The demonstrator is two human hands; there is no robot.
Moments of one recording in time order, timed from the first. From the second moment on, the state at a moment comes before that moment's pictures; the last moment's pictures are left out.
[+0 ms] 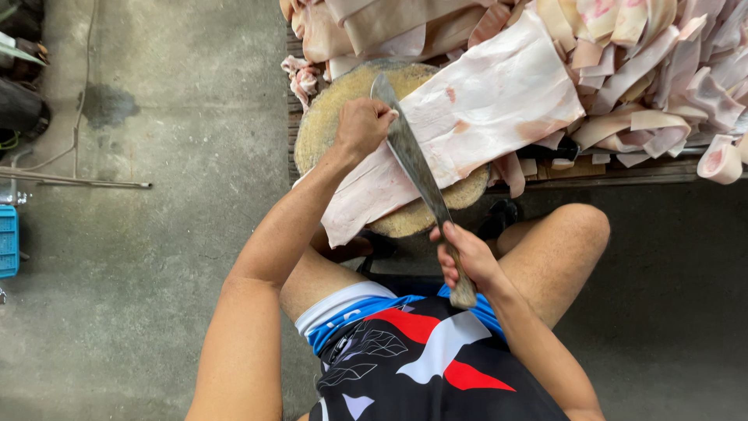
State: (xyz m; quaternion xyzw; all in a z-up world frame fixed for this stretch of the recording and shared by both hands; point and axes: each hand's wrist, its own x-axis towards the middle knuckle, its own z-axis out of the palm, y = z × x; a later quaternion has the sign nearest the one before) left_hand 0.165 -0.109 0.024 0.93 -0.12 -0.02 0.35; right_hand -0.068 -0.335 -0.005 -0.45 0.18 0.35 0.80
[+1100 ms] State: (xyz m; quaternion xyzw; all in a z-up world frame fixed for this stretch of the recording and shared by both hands) left_hand 0.147 0.028 -0.031 0.91 0.07 0.18 0.36; right_hand -0.092 -0.360 0.036 -0.88 0.08 0.10 0.45
